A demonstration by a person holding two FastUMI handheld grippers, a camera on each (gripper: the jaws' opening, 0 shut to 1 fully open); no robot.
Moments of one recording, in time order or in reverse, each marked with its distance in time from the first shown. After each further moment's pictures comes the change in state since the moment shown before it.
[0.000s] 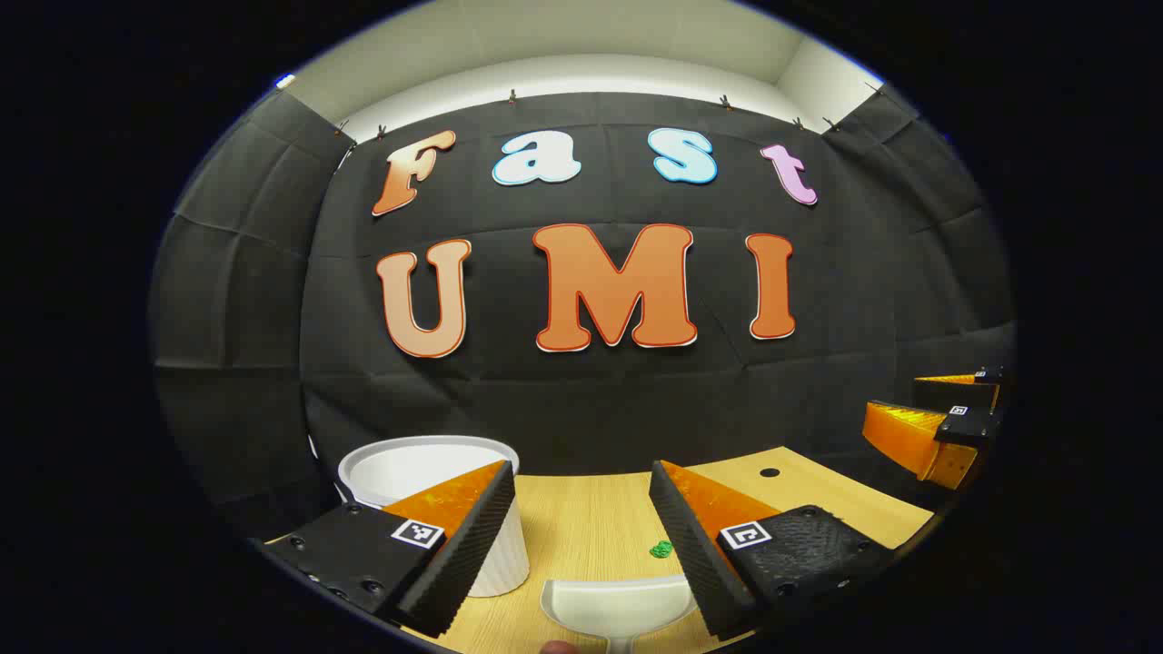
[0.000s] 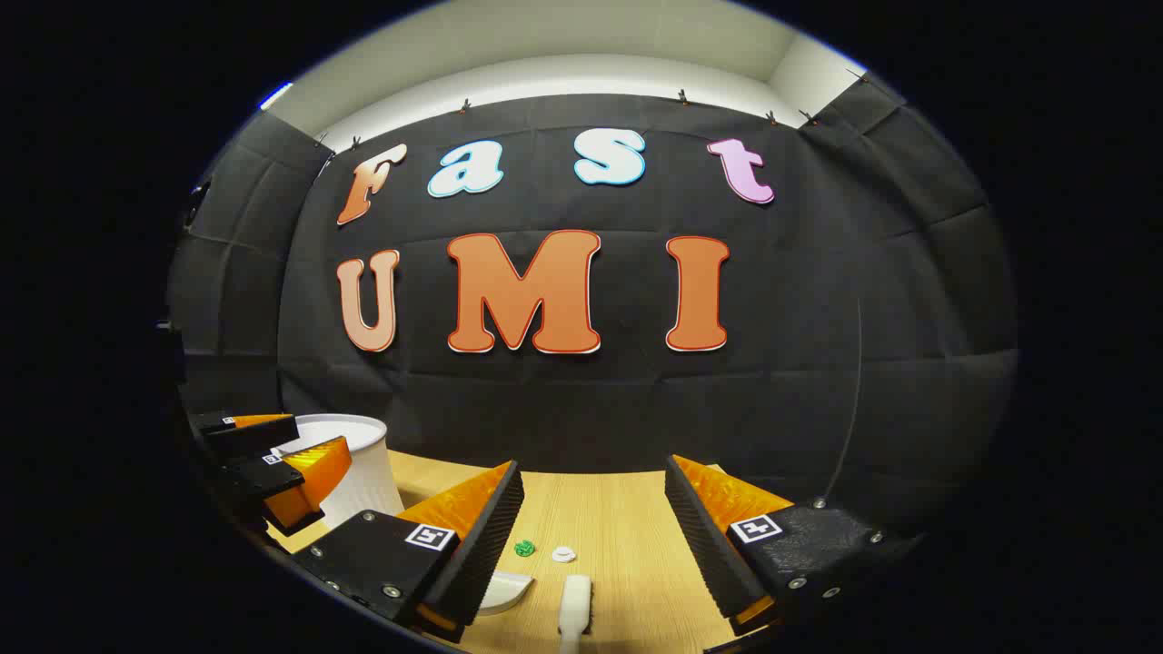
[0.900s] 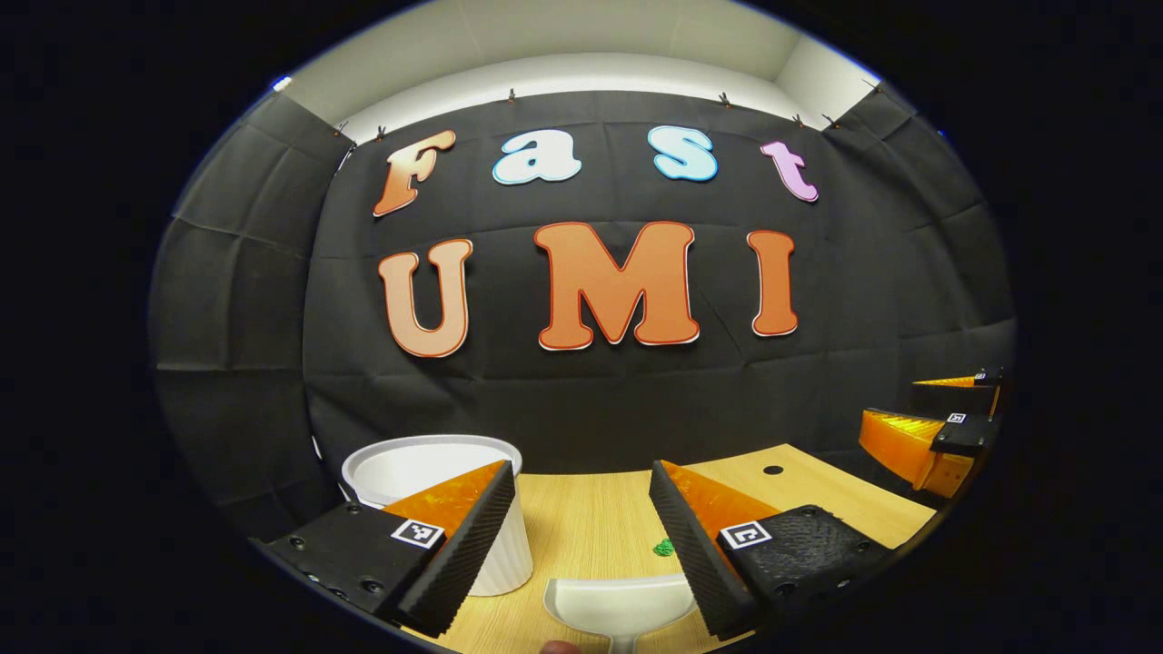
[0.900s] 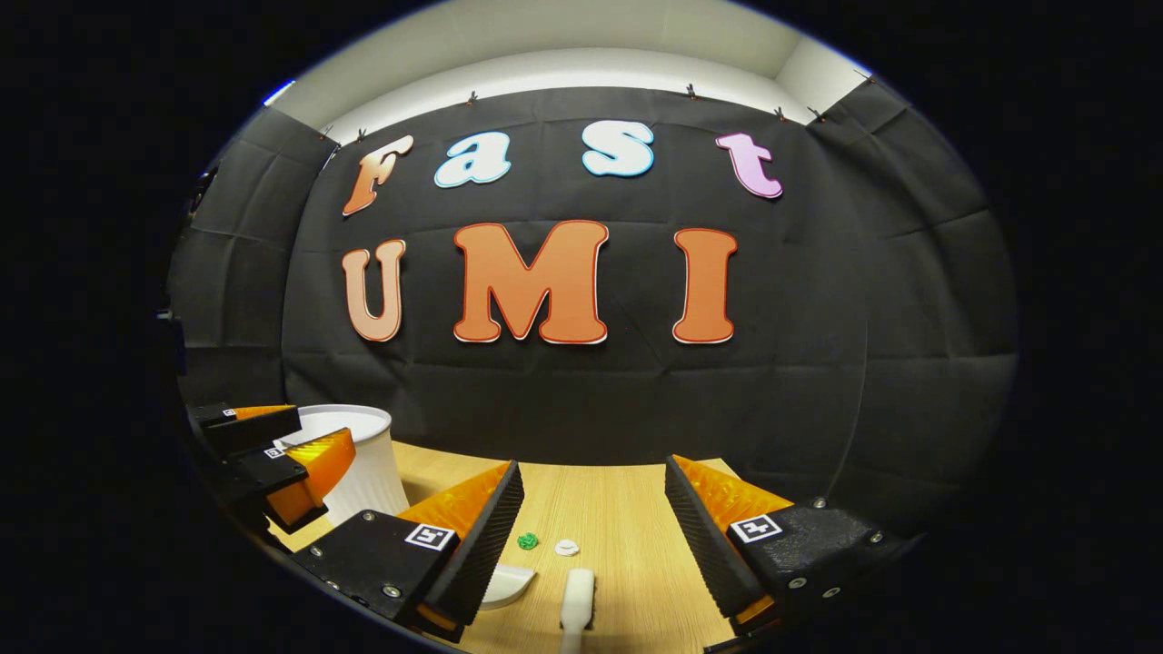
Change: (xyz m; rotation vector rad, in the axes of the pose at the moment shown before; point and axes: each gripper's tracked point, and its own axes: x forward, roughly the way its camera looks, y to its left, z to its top) left arm 0.000 0.000 -0.002 0.004 0.009 0.010; right arm -0.002 0.005 -0.002 -0.011 0.029 0.010
